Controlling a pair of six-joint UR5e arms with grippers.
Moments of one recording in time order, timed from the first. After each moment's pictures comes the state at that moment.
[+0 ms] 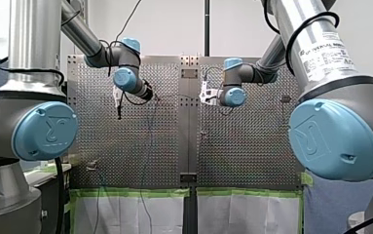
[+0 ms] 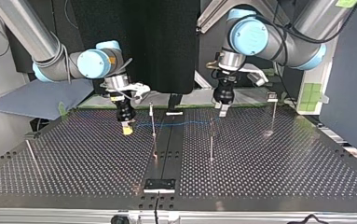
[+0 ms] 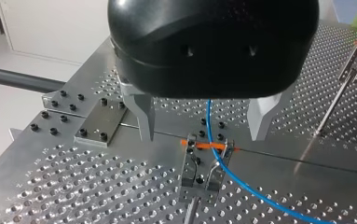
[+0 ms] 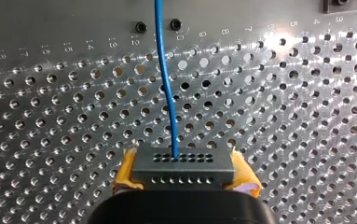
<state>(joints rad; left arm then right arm) -0.30 -1.61 -1.96 -2.77 -1.72 -1.75 2.10 -1.09 1.54 -0.50 1.53 1.68</state>
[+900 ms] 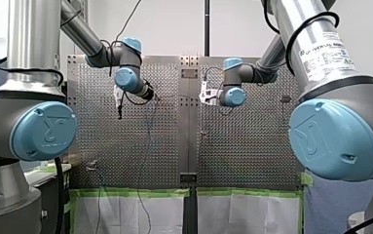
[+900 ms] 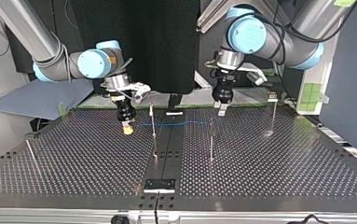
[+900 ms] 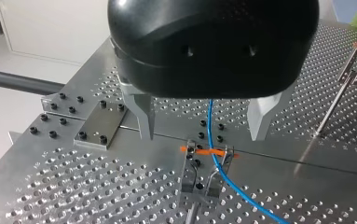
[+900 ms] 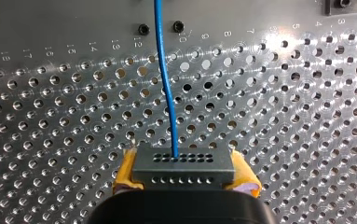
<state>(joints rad) -0.32 -1.61 -1.96 -2.77 -1.74 -1.74 2.10 -1.09 1.54 -0.50 1.53 1.68</state>
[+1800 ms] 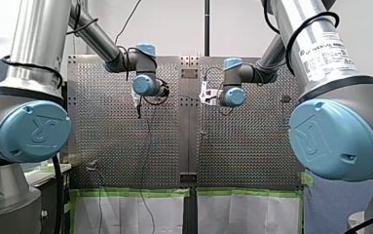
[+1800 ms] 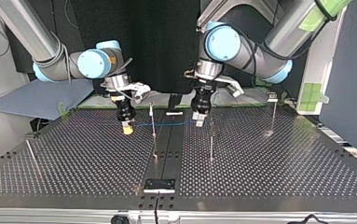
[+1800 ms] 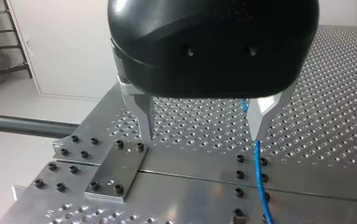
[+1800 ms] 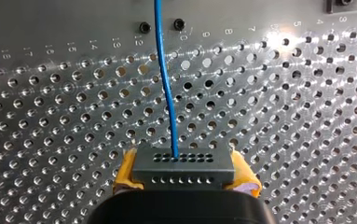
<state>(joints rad) -0.43 -1.75 -1.85 -2.61 -1.78 -1.73 2.10 -1.09 1.54 -0.50 1.54 1.68</state>
